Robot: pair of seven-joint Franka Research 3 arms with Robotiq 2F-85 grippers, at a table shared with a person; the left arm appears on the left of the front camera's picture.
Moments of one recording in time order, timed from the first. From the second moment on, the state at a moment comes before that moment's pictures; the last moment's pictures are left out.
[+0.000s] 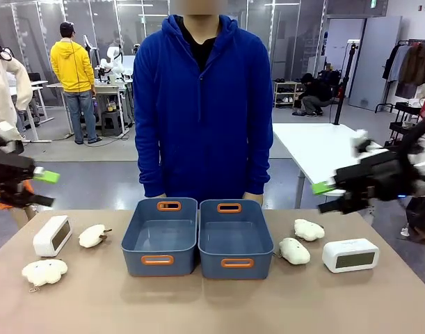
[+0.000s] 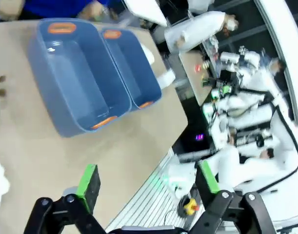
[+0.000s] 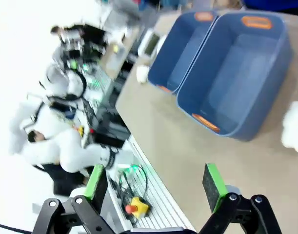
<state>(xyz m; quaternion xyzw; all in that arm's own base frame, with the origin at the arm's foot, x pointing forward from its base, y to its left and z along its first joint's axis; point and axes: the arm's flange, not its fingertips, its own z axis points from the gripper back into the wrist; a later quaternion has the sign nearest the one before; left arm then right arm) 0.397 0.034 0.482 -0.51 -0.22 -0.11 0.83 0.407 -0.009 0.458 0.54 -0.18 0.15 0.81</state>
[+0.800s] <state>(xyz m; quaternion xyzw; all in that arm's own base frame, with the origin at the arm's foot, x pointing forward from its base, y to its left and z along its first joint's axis) 0.264 0.202 0.496 -0.45 -0.41 0.09 0.79 0.300 -0.200 0.464 0.53 -0.35 -0.05 0.77</state>
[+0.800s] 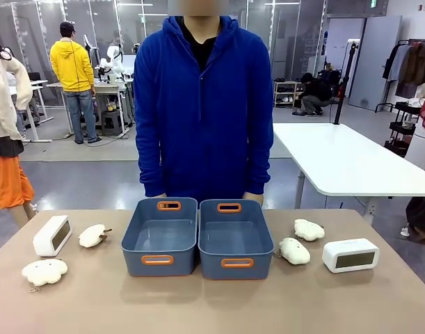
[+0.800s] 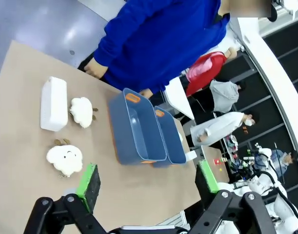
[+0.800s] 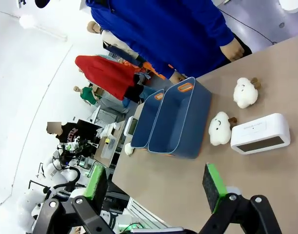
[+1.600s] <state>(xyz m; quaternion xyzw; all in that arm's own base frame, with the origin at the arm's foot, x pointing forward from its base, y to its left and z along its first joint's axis) 0.270 0.195 0.492 -0.45 -0.40 0.08 0.80 0.308 -0.189 0.463 0.53 -0.34 -0.04 0.78</state>
